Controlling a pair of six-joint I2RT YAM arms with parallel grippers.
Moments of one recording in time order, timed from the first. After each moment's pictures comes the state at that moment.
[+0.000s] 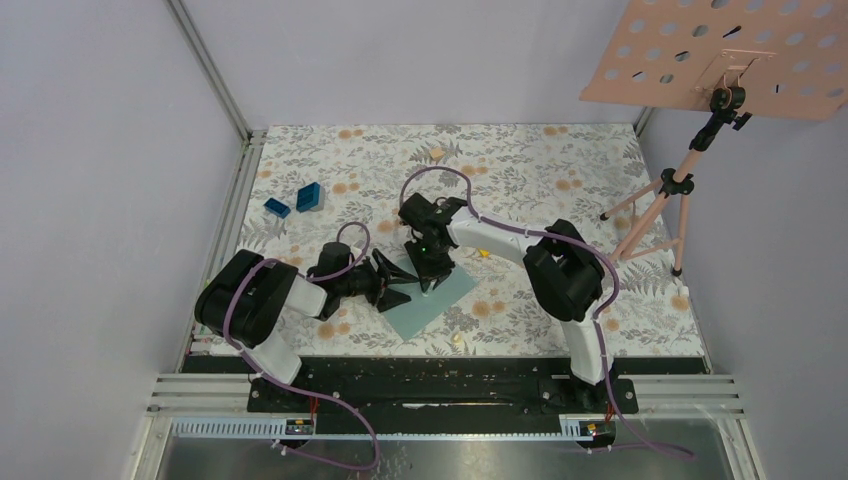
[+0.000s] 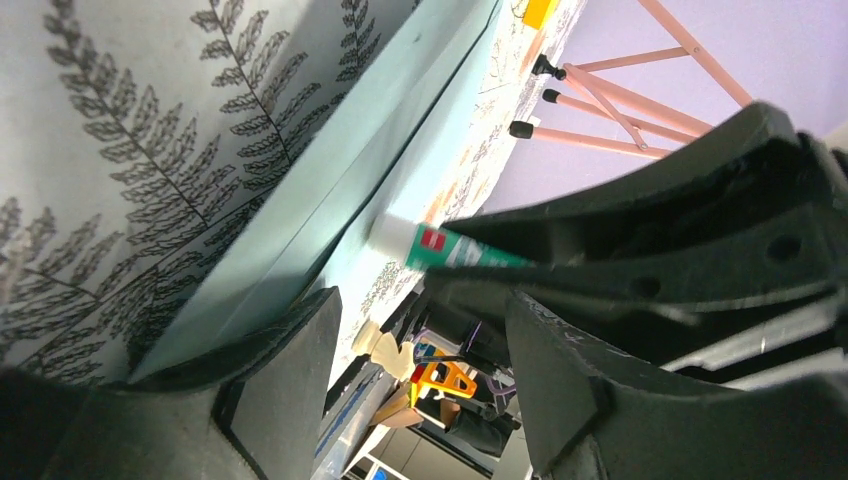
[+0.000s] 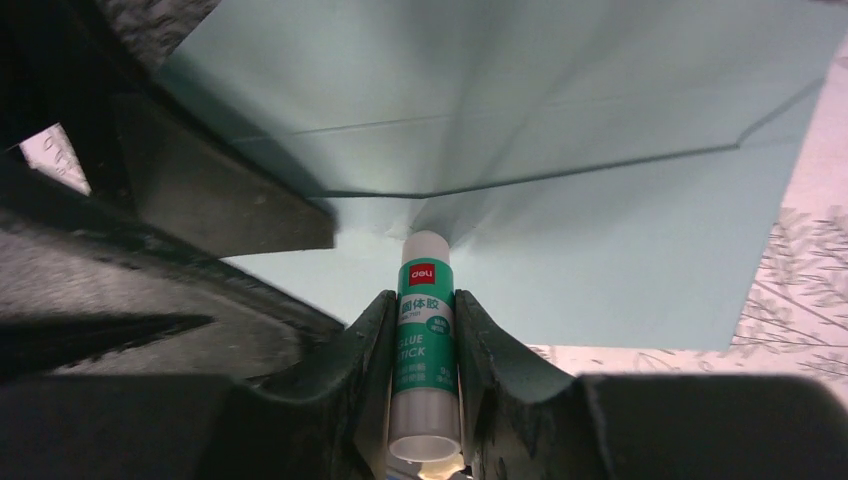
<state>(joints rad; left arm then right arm) -0.36 1.65 0.34 0.70 0.73 -1.36 0.83 2.07 1.58 -0.87 -0.15 0.40</state>
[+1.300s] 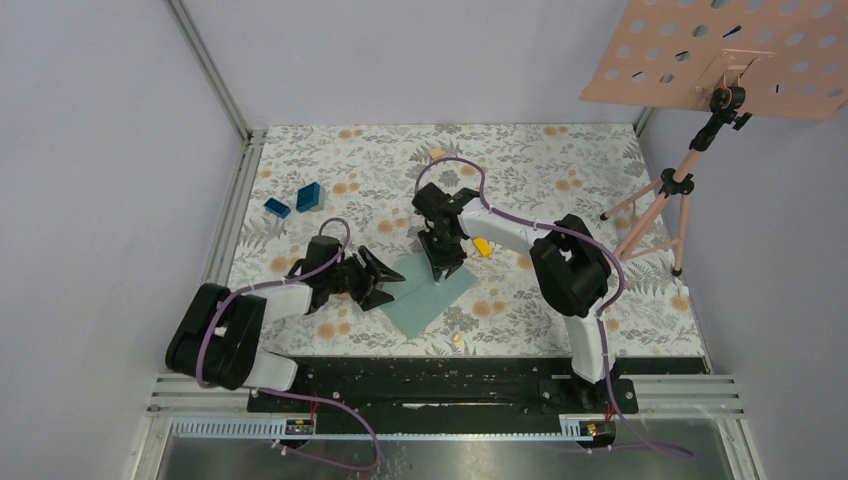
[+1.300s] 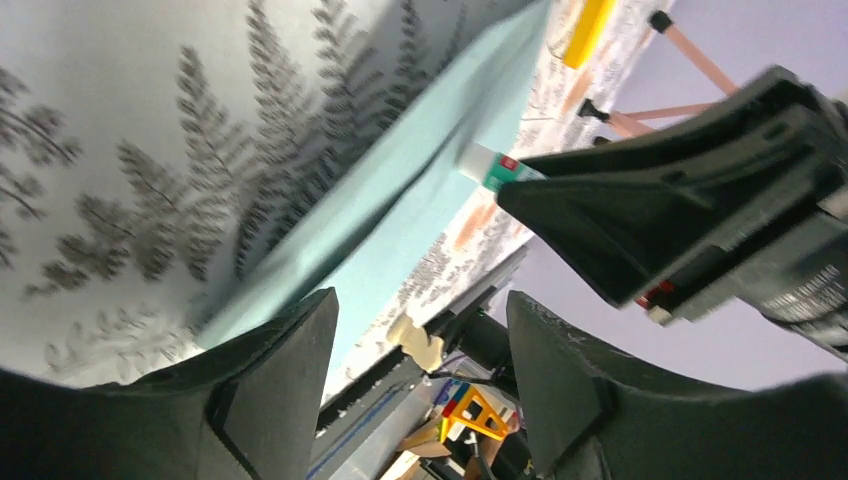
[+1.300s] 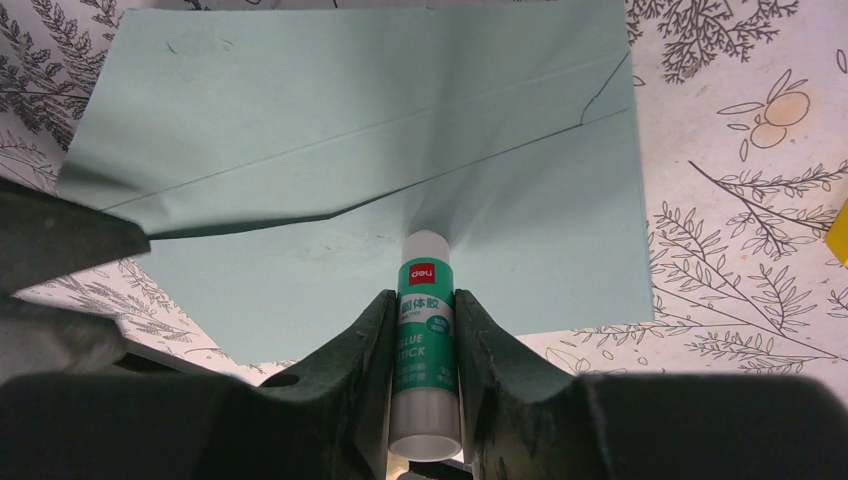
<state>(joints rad) -0.29 1.37 0.38 0.22 0.64 -1.20 0.77 2.06 1.58 -0.88 -0.10 0.38</state>
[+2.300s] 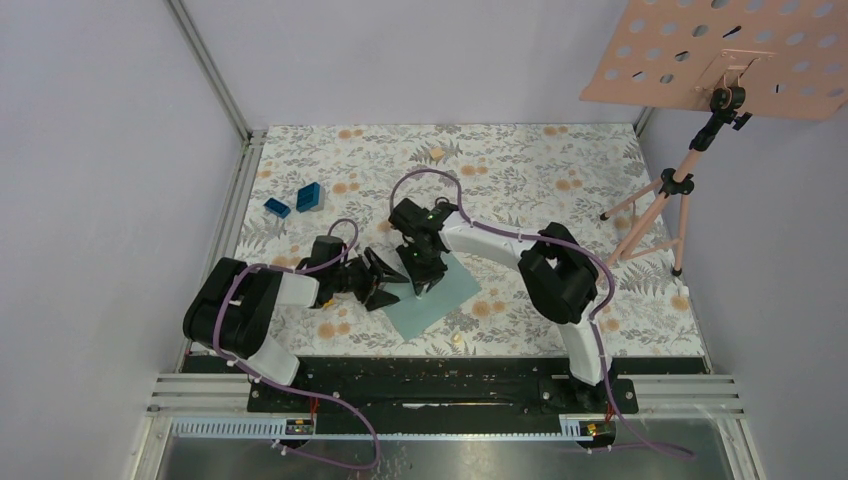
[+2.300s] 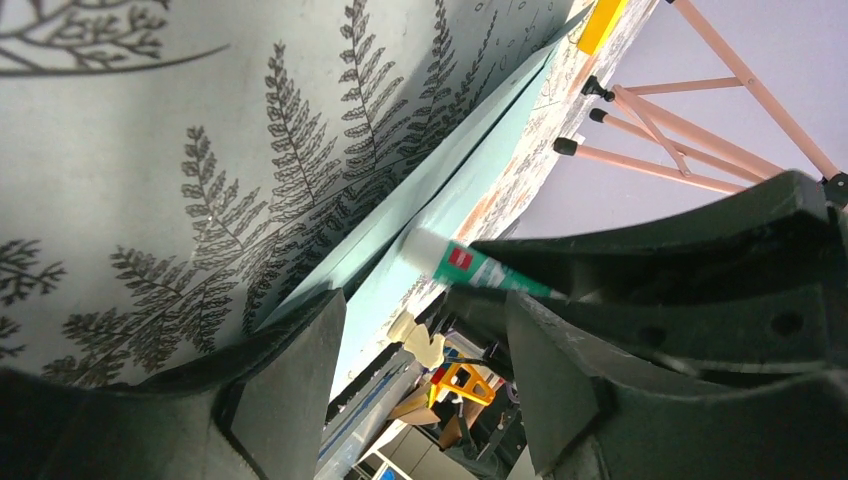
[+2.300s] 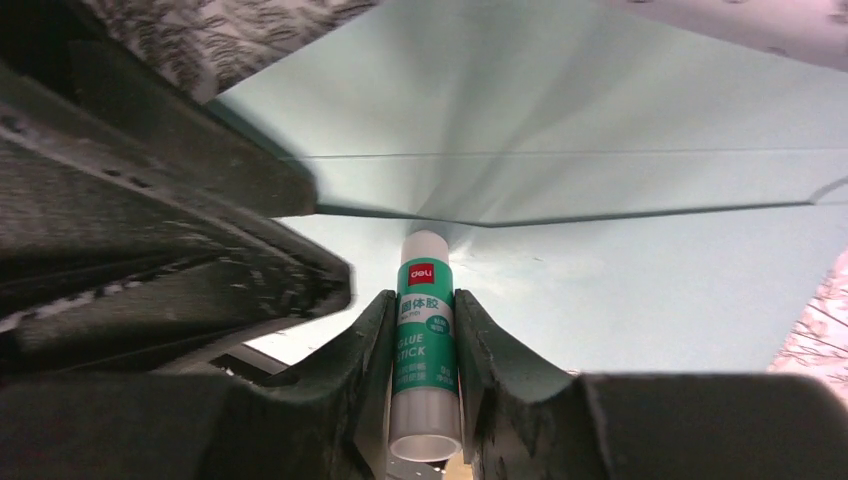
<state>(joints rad) -0.28 1.57 0.42 0.33 0.73 -1.18 0.90 2.10 1.63 -0.87 -0.13 0.42</state>
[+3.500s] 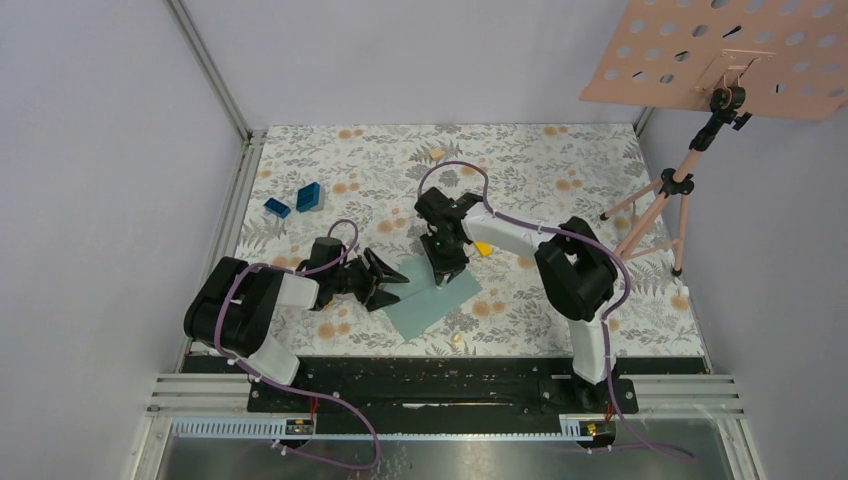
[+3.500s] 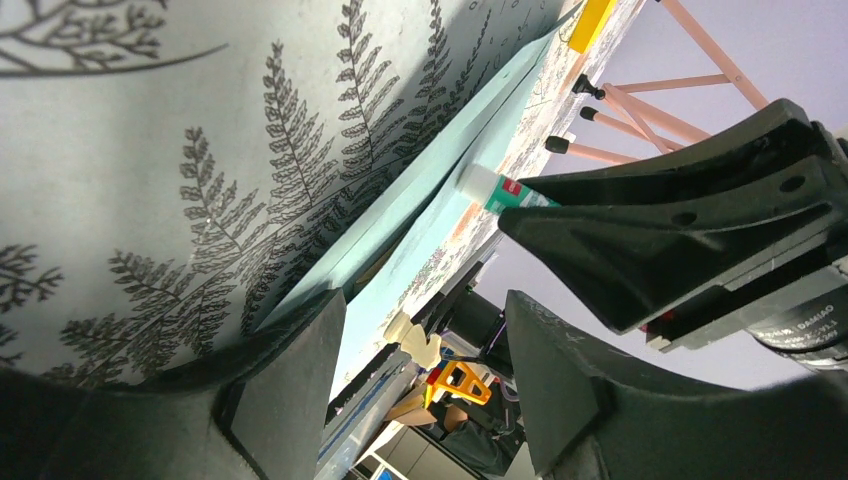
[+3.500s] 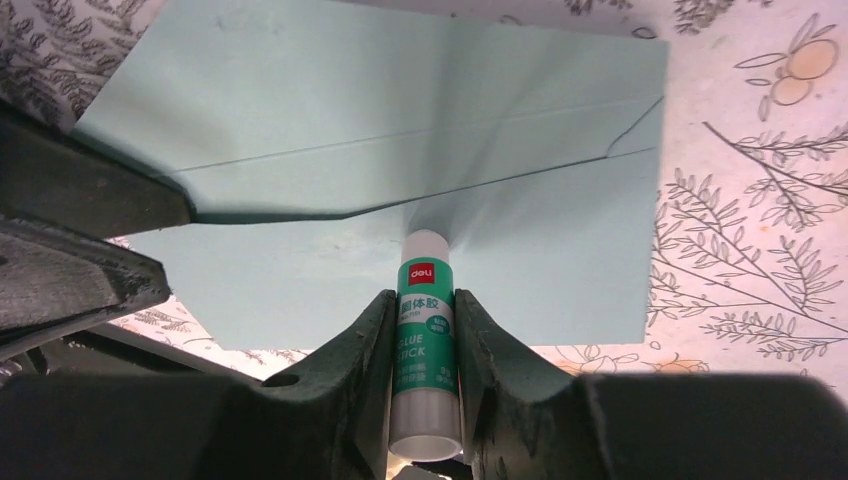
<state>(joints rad) -0.27 1.58 0.39 0.40 0.74 -1.21 0.79 2.02 1.51 -0.84 -0.11 0.41</state>
